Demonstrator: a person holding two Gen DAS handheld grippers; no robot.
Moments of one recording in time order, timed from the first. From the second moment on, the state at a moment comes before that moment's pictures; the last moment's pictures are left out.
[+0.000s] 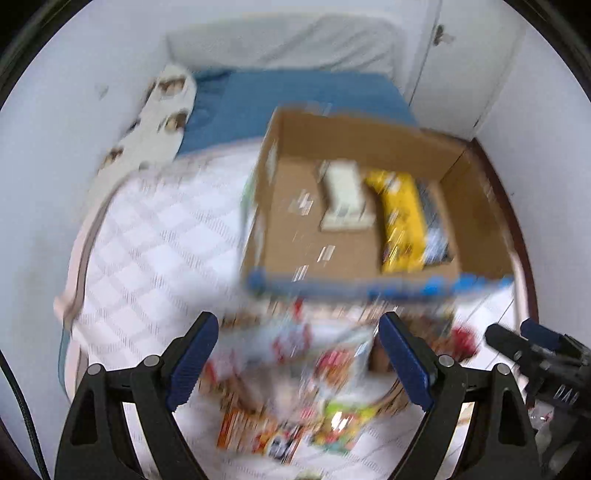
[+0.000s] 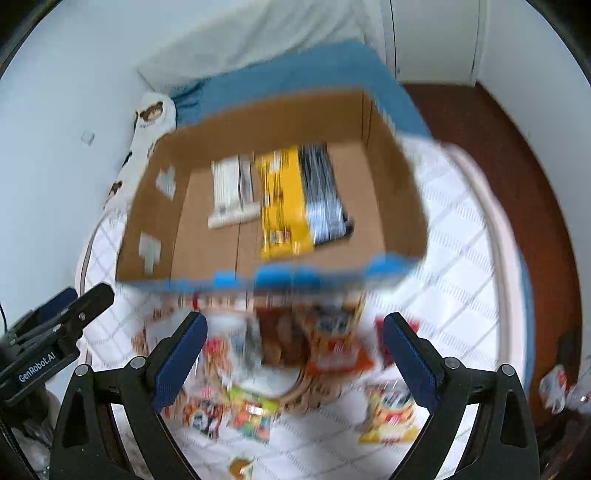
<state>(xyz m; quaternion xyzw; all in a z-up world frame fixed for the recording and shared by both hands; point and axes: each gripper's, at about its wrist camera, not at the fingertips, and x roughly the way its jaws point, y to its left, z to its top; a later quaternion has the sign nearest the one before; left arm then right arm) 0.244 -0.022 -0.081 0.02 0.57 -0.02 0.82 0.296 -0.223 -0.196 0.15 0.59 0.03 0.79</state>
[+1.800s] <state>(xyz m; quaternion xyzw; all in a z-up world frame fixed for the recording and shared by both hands) 0.129 0.051 -0.296 0.01 0.71 0.03 0.70 0.166 -0.093 -0.400 0.08 0.75 0.04 0.66</state>
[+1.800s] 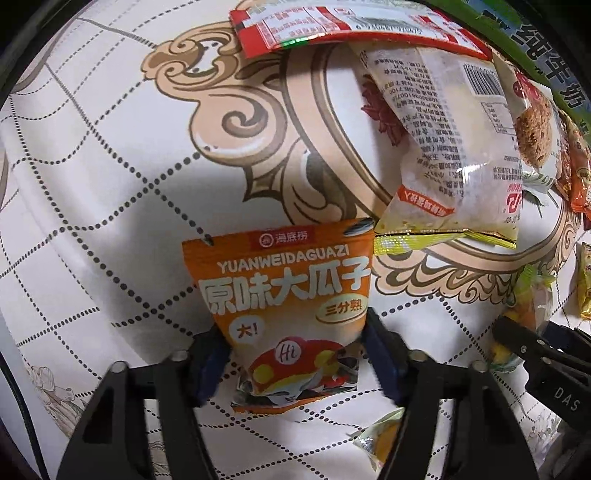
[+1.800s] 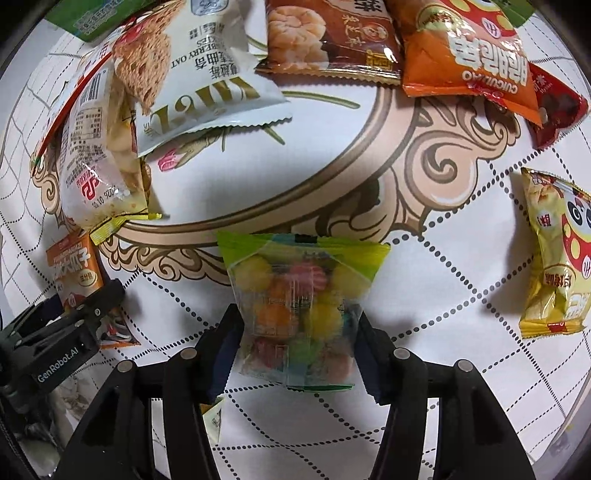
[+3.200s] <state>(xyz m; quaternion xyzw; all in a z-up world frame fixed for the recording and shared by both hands) 0.356 -0.091 -0.067 0.03 0.59 -0.11 0.80 0.365 -0.257 -0.152 0.15 0.58 0.02 0.80</state>
